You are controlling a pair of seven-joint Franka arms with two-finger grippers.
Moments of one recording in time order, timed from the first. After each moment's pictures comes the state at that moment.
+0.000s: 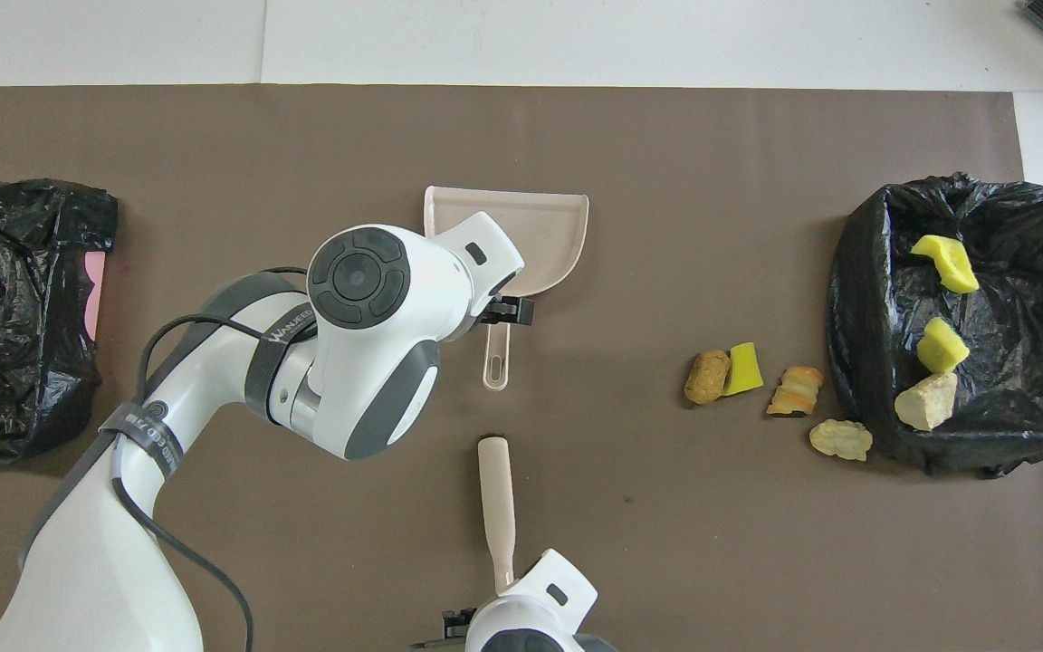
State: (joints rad) left arm -0.46 0.31 -0.15 -1.78 -0.06 2.28 -0.35; right arm 0.82 -0.05 0.17 -2.40 0.21 2.30 0.82
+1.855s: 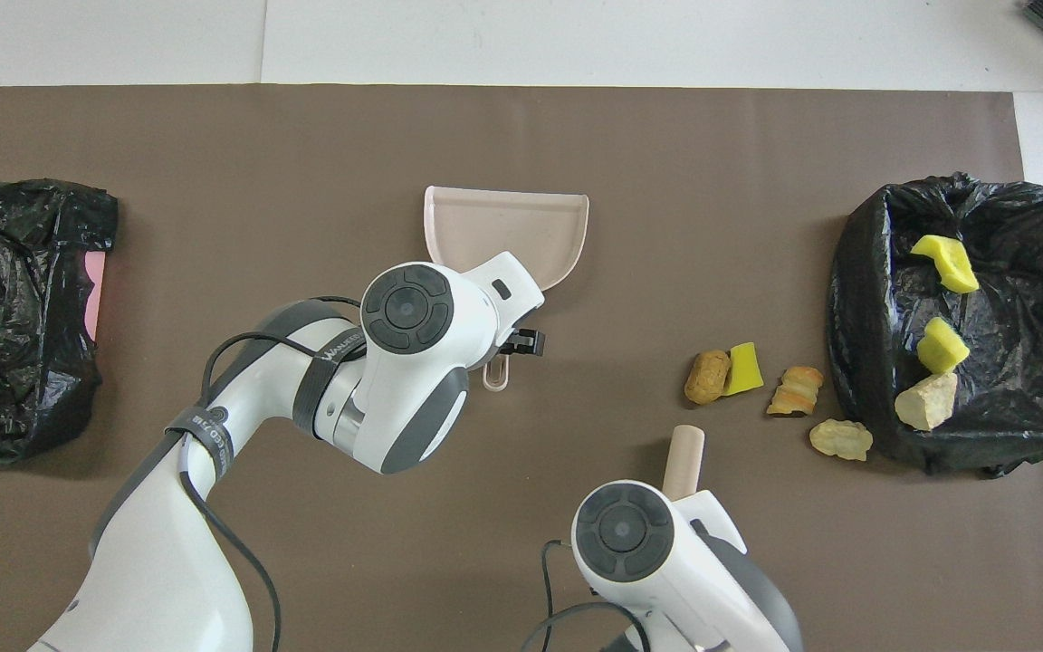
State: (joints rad) left arm -0.50 0.36 -0.16 -1.84 -0.06 2.34 -0.38; right arm 0.35 -0.17 0.15 -2.33 0.03 1.65 1.04
